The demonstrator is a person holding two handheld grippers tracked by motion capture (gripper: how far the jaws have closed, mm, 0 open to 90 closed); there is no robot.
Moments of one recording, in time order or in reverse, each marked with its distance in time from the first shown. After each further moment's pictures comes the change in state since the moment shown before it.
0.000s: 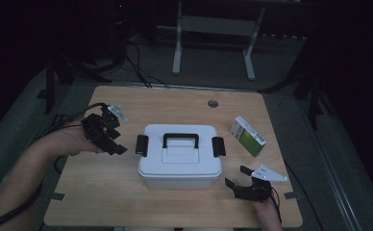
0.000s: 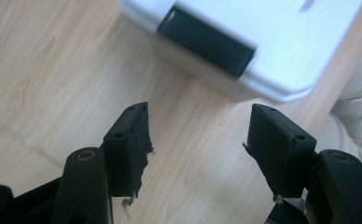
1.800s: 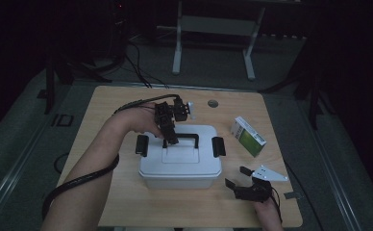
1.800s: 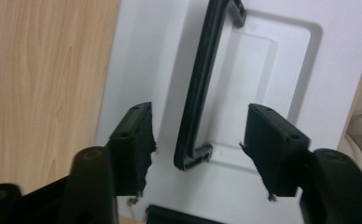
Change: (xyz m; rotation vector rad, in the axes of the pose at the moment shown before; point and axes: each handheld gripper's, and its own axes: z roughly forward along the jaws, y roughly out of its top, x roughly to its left) left arm -0.032 0.148 0.056 0.133 -0.016 0.297; right arm -0.002 -0.002 -0.001 0.004 0.022 0.009
